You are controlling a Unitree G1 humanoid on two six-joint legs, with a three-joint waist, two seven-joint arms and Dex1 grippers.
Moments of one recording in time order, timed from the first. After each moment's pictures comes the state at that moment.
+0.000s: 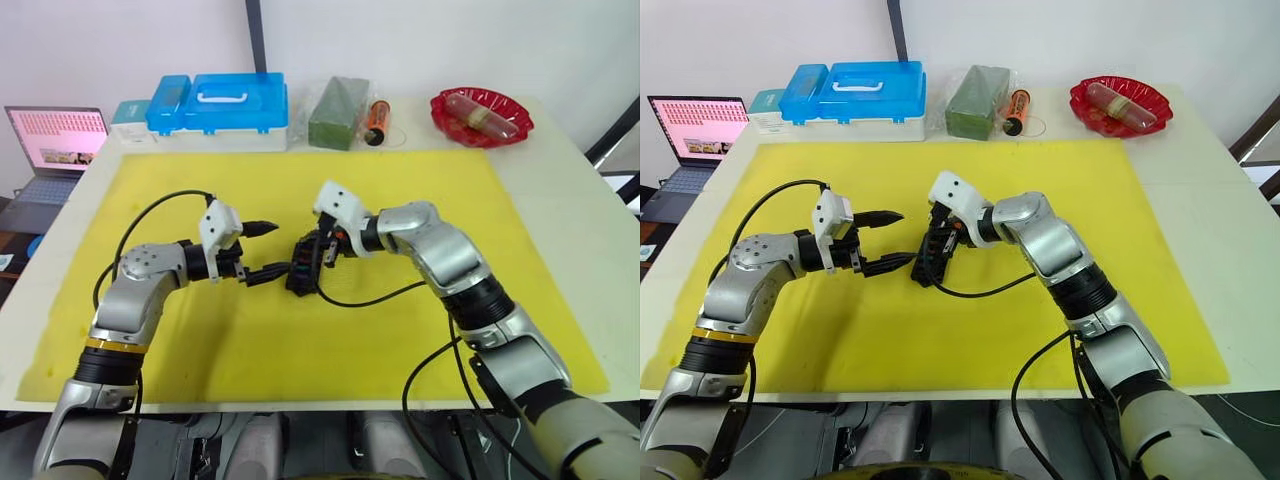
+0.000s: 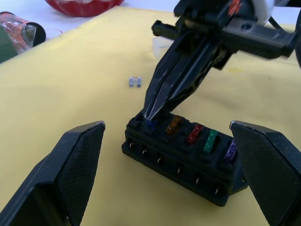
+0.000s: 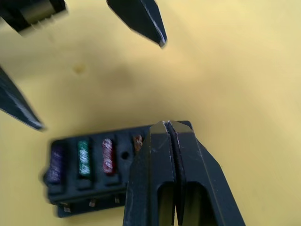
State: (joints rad) left arm -0.43 0.57 -0.02 0.04 -0.38 0.26 -1.07; right arm -0.85 -0.35 0.36 0.04 0.14 0.80 0.89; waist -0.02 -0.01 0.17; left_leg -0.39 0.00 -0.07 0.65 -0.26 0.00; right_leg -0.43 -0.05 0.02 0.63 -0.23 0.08
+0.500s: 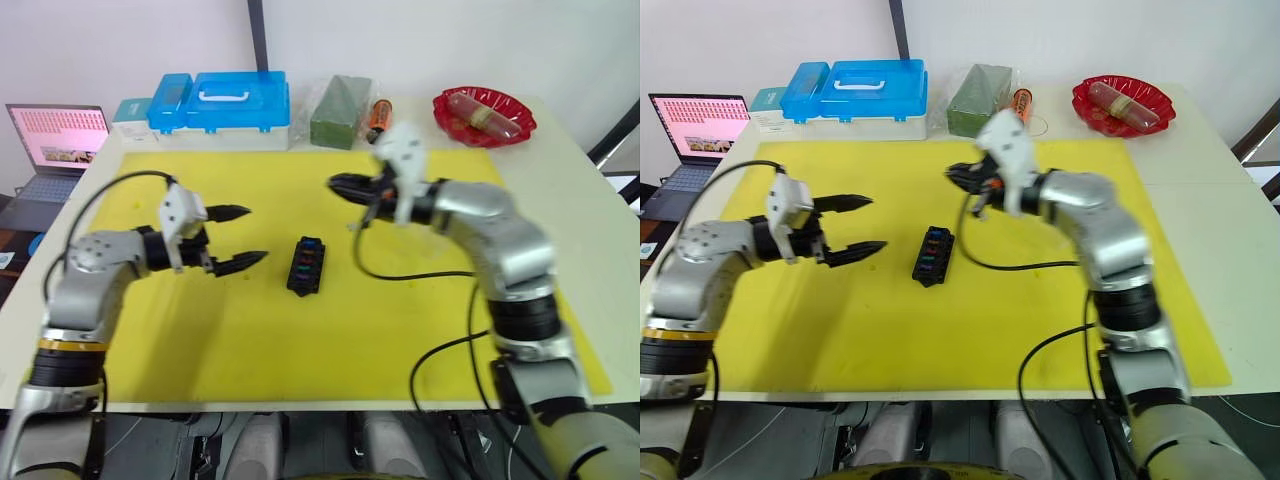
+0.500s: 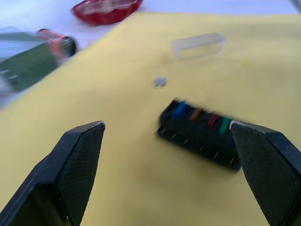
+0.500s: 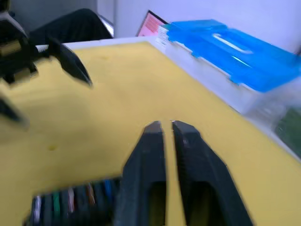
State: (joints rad) left arm -0.41 0.78 0.13 0.03 -0.44 0.25 -1.14; right arm -0.73 -0.57 -0.01 -0.19 0.32 0.71 0.86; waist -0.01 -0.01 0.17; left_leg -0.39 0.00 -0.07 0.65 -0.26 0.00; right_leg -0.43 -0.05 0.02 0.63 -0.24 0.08
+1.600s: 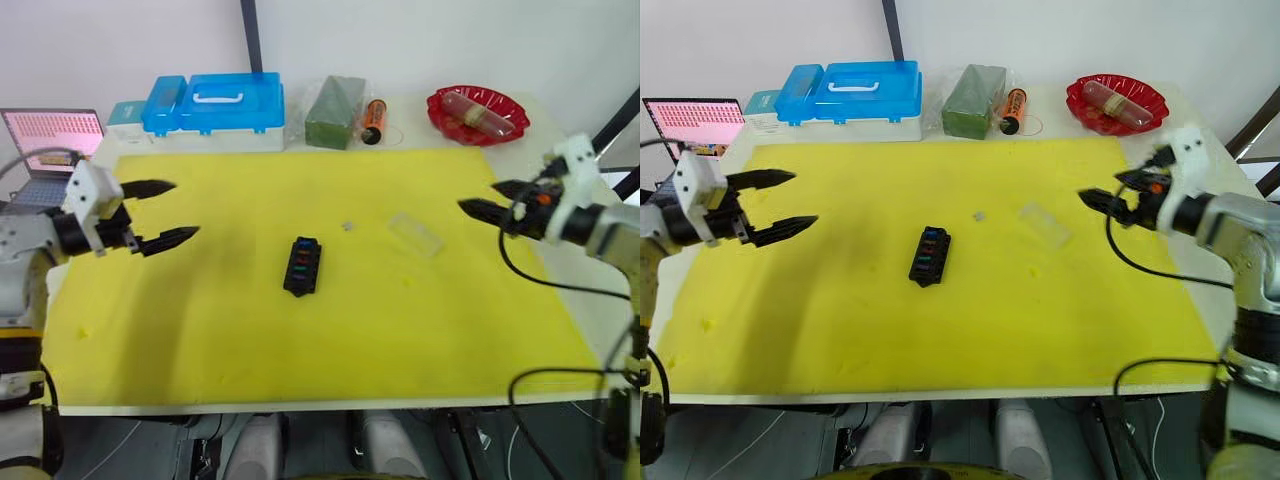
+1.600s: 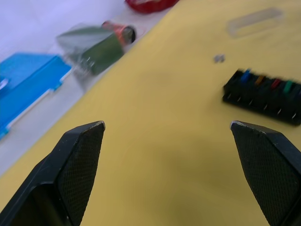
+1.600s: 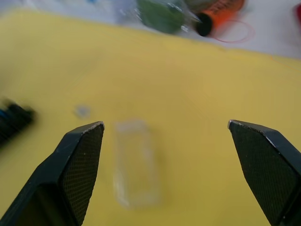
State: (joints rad) left arm -0.48 0.85 0.20 0.19 -0.43 0.11 -1.23; right arm -0.65 -0.72 -0.33 -0.10 0.60 1.16 0.69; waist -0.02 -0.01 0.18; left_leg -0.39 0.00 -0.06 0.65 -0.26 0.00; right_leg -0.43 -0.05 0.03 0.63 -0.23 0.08
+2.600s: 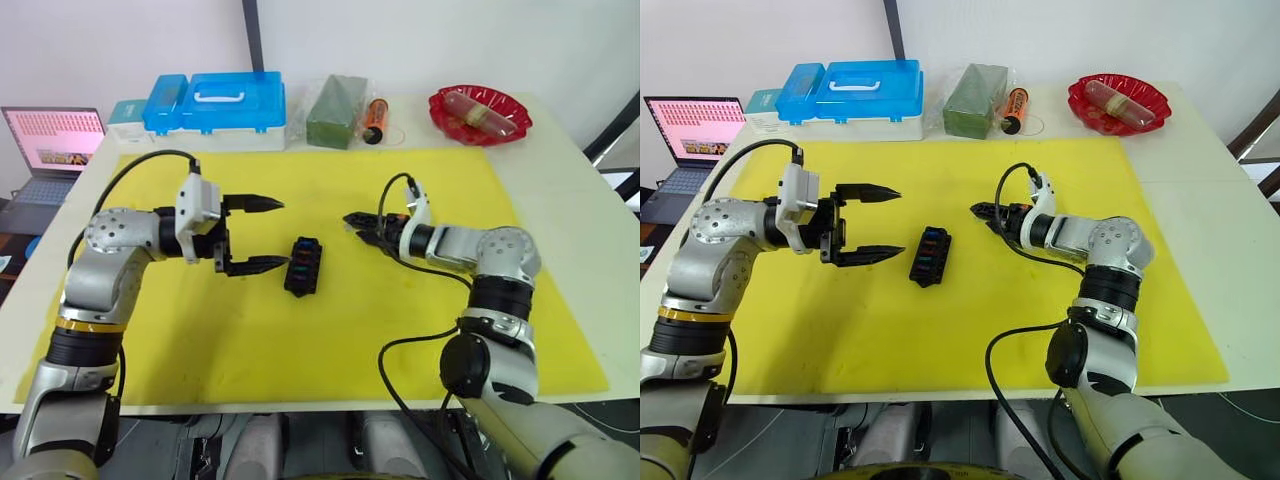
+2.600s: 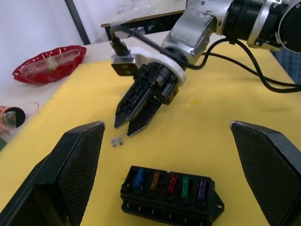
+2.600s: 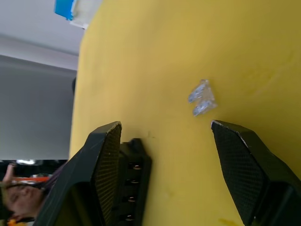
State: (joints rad) left arm -0.55 0.66 0.01 -0.02 -0.47 0.18 -1.28; right arm -0.85 -0.14 -0.55 0.38 0.63 1.39 0.27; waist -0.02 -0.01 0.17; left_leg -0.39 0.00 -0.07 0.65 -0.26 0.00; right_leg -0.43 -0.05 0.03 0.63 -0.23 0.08
